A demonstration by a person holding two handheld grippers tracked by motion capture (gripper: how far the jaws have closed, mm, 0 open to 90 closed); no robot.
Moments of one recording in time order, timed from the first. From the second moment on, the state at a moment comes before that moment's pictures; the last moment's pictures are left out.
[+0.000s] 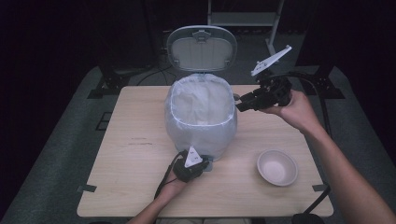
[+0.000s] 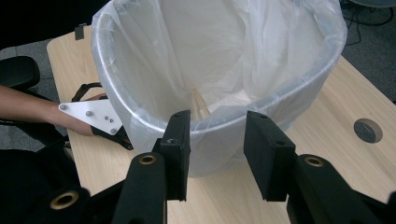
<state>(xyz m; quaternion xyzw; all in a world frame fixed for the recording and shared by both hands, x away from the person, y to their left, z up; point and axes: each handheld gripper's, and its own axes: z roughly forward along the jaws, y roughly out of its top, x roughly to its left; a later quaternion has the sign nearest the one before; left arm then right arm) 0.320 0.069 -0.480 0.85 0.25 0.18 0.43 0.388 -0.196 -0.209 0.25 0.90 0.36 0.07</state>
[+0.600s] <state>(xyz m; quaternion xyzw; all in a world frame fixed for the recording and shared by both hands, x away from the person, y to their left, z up) 0.319 0.069 -0.480 0.85 0.25 0.18 0.43 0.381 -0.217 -0.235 0.26 0.89 0.36 0.06</state>
